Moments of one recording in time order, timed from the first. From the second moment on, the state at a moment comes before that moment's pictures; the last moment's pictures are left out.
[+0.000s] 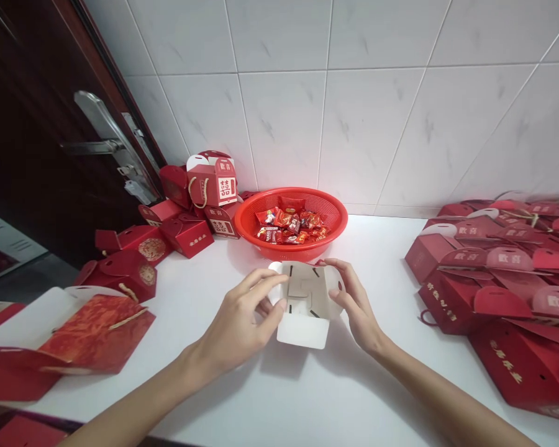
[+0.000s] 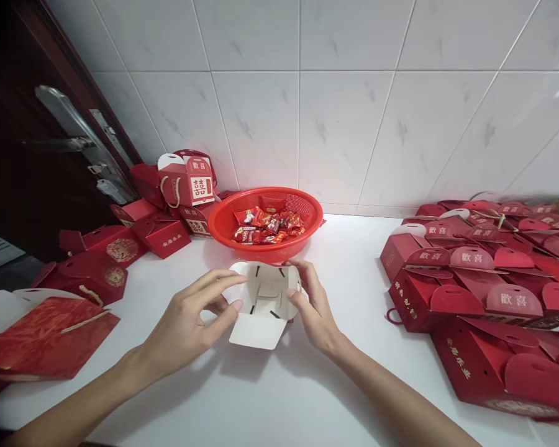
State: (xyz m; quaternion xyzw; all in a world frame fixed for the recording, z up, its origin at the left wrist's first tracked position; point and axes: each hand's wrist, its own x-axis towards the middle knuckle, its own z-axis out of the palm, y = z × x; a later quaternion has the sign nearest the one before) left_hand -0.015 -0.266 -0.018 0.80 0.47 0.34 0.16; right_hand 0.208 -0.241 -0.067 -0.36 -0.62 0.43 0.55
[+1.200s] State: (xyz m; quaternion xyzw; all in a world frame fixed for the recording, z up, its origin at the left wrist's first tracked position) left_hand -0.054 -0.253 -0.081 0.82 0.49 0.23 0.20; right_hand 0.204 -0.237 -0.096 -0.42 -0.60 0.41 0.55
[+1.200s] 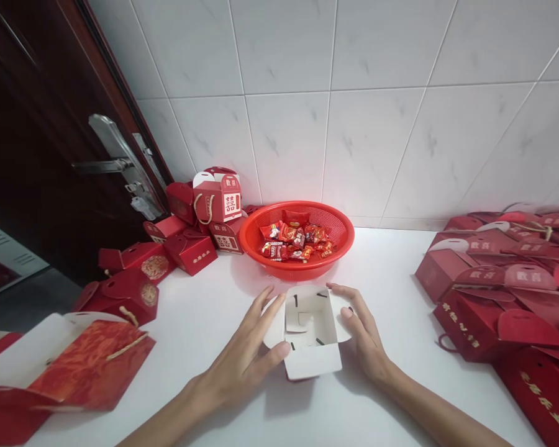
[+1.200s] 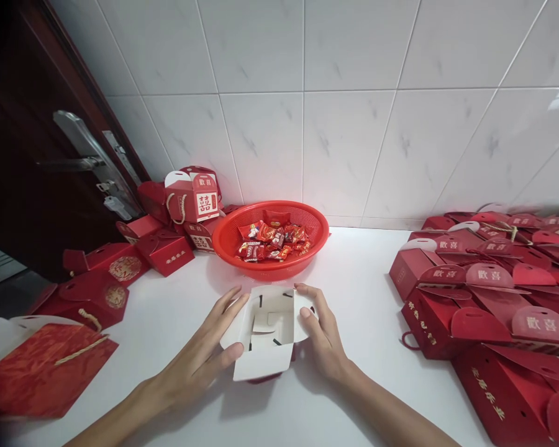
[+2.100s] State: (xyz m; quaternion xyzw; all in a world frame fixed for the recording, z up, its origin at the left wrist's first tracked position) left_hand 0.028 0.049 0.013 0.87 0.47 0.06 0.12; right_hand 0.217 0.003 -0.004 -0.53 -0.62 0.33 0.47
